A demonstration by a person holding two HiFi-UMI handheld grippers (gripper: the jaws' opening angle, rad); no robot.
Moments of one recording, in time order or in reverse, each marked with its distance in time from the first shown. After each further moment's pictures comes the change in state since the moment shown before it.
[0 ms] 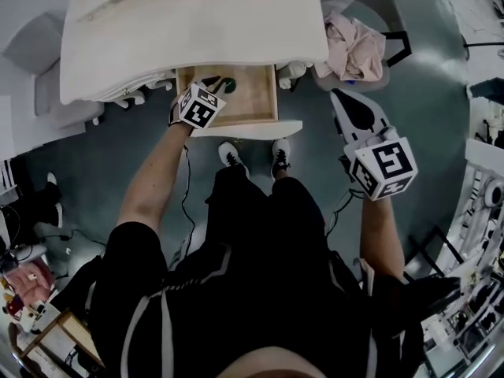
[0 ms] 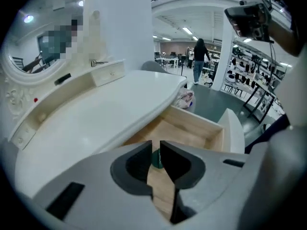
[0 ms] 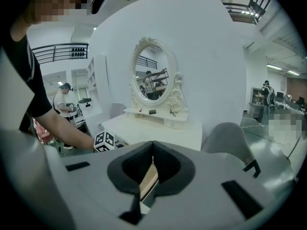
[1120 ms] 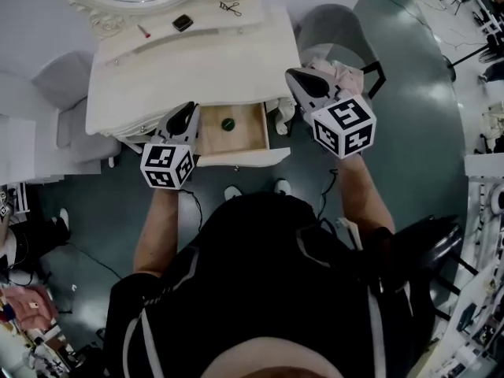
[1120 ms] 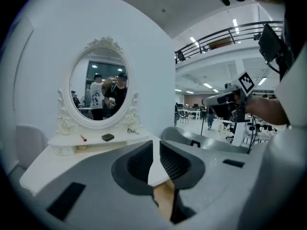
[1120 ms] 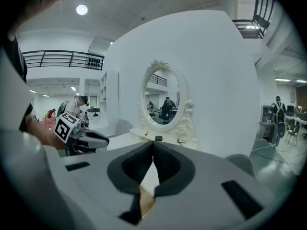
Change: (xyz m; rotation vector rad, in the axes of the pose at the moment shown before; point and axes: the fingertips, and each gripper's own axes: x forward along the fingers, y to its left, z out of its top) left arm -0.269 -0.005 0.141 -0.263 -0.633 0.230; right arm -0.009 0.016 0.119 -0.106 -0.216 0.080
